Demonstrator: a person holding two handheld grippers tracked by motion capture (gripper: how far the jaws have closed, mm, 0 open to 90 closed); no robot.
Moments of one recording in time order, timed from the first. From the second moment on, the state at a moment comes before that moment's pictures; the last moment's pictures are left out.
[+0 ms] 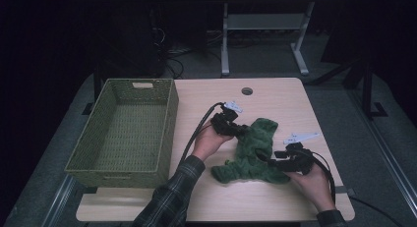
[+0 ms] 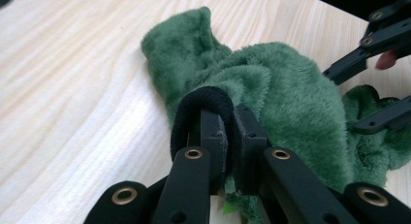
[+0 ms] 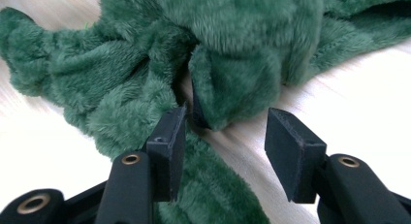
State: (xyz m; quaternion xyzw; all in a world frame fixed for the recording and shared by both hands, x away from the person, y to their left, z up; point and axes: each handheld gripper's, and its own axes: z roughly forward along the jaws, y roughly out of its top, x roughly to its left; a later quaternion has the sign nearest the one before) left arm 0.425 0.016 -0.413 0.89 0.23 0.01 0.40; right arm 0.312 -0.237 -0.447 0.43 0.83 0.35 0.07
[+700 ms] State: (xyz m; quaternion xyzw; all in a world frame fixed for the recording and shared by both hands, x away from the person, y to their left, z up) left arm 0.401 0.065 -0.402 0.87 0.25 0.03 0.43; right arm 0.328 -0.245 -0.426 0.43 0.81 0.38 0.13
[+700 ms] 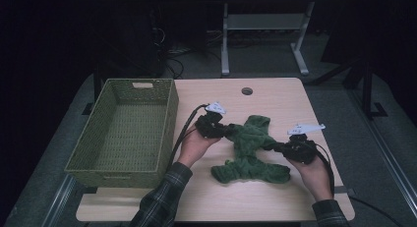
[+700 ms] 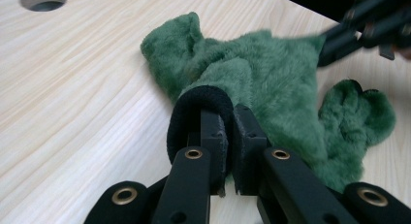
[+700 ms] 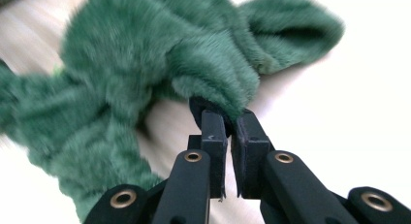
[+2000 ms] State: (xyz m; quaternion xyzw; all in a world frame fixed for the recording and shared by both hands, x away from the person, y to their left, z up) left arm 0.378 0.083 -0.401 0.87 0.29 0.06 0.39; right arm 0.359 -0.239 -0.403 0.40 0.83 0.37 0.10
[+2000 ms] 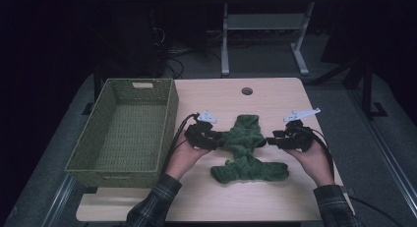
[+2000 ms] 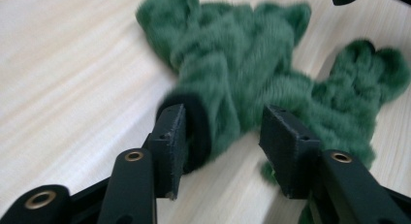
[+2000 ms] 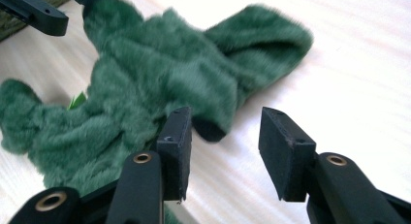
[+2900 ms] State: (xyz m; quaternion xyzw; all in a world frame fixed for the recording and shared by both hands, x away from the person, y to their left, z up) left arm 0.454 0.015 -0.424 0.88 0.28 0.05 0.37; right arm 0.436 -0.208 -0.453 0.47 0.81 0.34 0.07
